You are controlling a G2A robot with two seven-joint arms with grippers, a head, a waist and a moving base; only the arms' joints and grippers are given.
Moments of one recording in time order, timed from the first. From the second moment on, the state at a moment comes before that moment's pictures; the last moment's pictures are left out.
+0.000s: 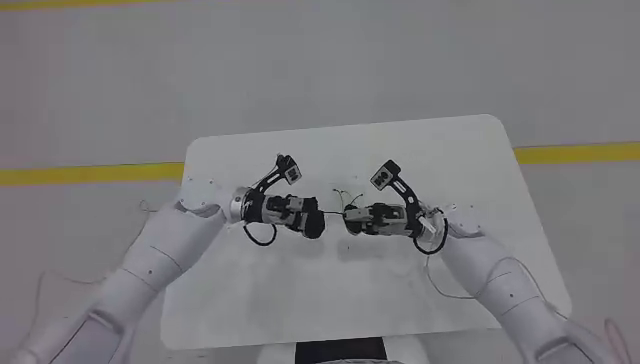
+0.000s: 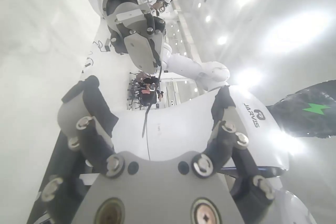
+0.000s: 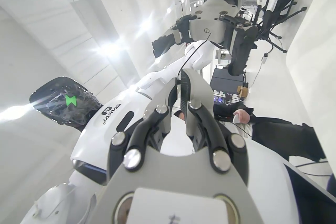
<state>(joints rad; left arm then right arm) 0.94 -1.03 -0.73 -1.20 -0.88 -0.34 -1.38 -1.22 -1.21 1.02 -1.19 0.84 -0.31 1.38</state>
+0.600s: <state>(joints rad) 0.96 -1.03 -0.76 -1.20 -0.85 -0.34 -1.36 -1.26 -1.20 1.03 -1.26 0.70 -0.32 1.22</state>
